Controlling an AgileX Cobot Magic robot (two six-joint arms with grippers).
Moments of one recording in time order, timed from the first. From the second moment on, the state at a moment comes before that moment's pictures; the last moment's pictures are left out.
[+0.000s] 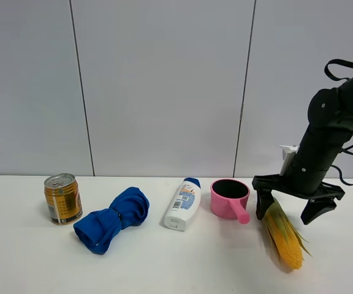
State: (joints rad) left arm 0.04 -0.01 -0.51 -0.04 1.06 -0.01; right arm 0.15 2.03 -1.27 0.17 0.65 0.11
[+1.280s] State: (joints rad) left arm 0.04 -0.01 -0.51 -0.04 1.06 -0.01; right arm 0.31 1.82 -1.39 -0.01 0.91 -0.23
